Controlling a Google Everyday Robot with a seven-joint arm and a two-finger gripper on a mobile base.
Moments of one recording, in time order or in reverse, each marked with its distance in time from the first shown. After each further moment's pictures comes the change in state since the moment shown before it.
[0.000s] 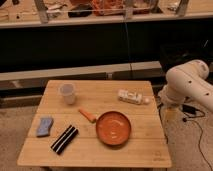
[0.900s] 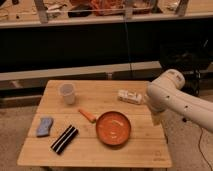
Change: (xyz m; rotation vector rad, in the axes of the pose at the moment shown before) arm -0.060 0.003 0.023 0.109 0.078 -0.273
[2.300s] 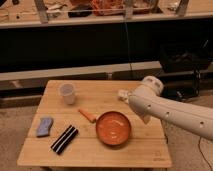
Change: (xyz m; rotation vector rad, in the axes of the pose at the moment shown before) arm -0.067 -0.017 0.014 0.068 -0.005 -0.485
